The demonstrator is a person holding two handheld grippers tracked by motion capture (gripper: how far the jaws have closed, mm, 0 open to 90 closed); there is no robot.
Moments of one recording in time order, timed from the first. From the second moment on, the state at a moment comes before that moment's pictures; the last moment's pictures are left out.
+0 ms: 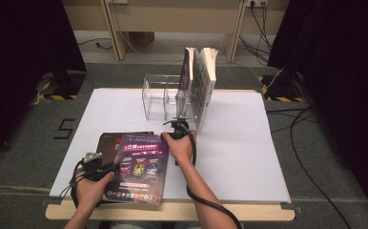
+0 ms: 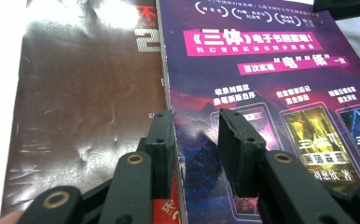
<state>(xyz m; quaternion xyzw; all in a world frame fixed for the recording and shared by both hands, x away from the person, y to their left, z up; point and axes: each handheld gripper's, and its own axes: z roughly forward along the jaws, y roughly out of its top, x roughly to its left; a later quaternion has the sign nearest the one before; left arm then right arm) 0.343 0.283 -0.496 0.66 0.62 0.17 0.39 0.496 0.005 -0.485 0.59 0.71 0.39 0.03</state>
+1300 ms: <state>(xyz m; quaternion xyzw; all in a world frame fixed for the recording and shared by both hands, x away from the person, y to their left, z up) 0.344 0.280 -0.494 0.67 0.62 0.18 0.38 0.486 -0.005 -0.485 0.60 0.71 0.38 -0.02</state>
